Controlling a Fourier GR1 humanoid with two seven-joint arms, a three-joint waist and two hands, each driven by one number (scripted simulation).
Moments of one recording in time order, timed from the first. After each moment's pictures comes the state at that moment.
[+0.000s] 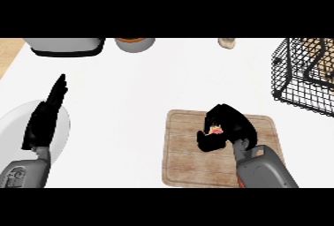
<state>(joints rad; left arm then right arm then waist) -0.15 0.25 0.08 -1.47 -0.20 0.07 0.07 -0.34 -0.14 0.37 -1.60 0.46 0.29 0.96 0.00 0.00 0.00</state>
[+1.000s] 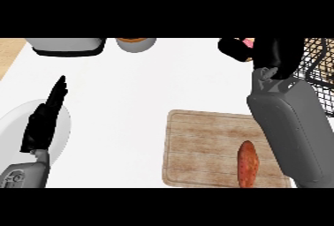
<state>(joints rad) -0.13 0.24 0.08 -1.50 -0.19 0.05 0.08 -0.82 -0.21 0.15 -1.47 0.98 -0.11 0.97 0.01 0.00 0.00</state>
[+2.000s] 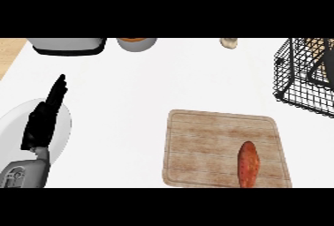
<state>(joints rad) -0.15 0.23 0.10 -1.47 -0.20 0.04 0.07 -0.93 -0.51 -0.04 -1.20 0.98 0.05 0.69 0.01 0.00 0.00</state>
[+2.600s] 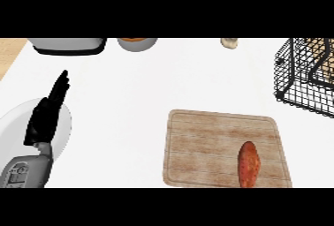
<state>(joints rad) -0.19 0.23 0.10 -1.46 -0.22 0.04 0.09 -0.97 -0.68 -0.08 -0.87 1.09 -0.03 0.47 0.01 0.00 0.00</state>
